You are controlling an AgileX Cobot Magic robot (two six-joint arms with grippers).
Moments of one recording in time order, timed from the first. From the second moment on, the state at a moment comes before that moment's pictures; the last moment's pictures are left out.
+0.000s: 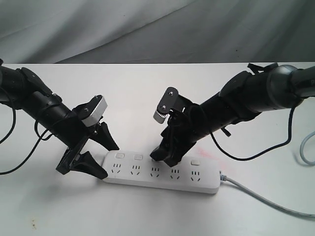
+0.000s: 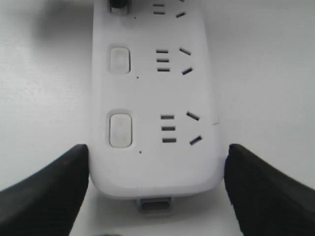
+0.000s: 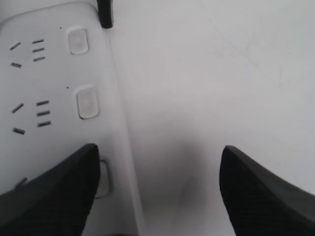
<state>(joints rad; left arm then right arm) -0.01 2.16 -1.24 -0.85 1.13 2.09 0.44 2.07 -1.16 1.04 0.57 -1.61</state>
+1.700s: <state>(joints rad) -0.01 2.16 -1.24 -0.85 1.13 2.09 0.38 1.93 -0.99 1.13 0.46 -1.69</state>
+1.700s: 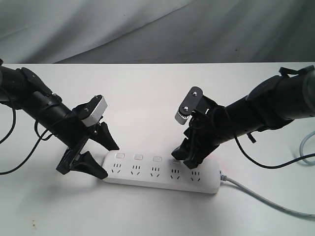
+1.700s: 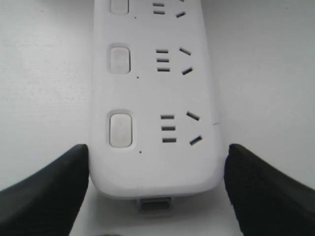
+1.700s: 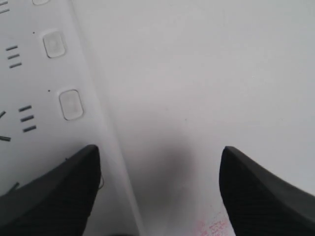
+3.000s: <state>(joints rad) -0.01 2.16 -1.24 -0.85 1.13 2.09 0.38 1.93 -0.95 1.21 0.45 -1.71</state>
